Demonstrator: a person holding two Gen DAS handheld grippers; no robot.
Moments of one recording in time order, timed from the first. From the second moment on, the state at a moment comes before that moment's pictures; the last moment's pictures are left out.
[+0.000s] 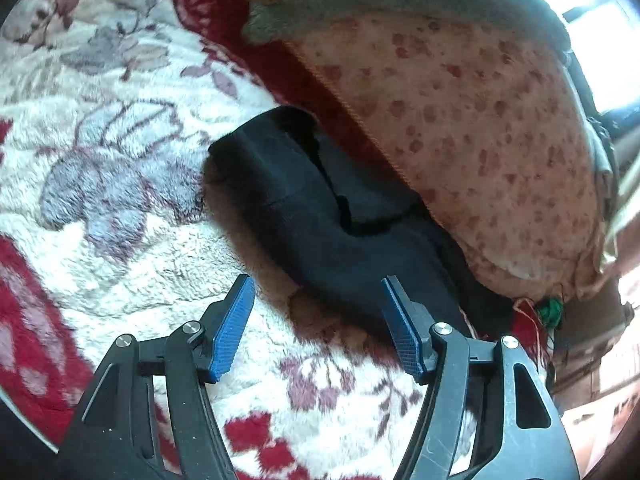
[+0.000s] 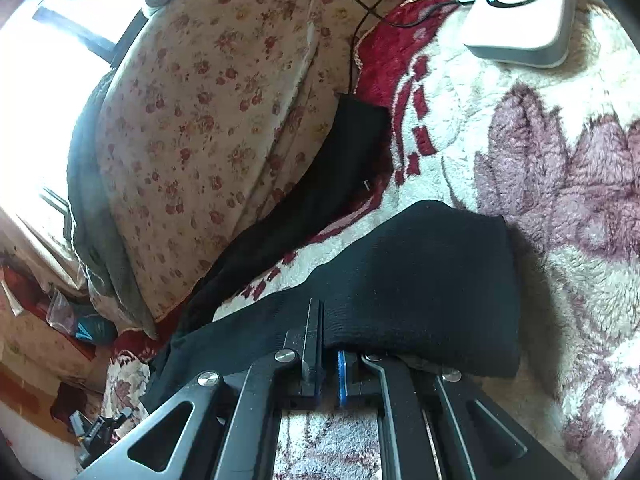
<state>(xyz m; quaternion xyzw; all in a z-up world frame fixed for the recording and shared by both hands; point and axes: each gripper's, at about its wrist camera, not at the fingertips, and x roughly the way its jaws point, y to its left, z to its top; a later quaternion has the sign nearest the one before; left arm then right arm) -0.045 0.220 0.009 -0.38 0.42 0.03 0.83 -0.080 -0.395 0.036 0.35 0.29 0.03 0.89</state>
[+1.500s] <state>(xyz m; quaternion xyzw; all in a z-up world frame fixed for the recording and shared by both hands) -0.098 0.225 0.025 -0.22 0.45 0.09 0.86 -0.111 -0.377 0.015 0.28 0.42 0.00 0.86</state>
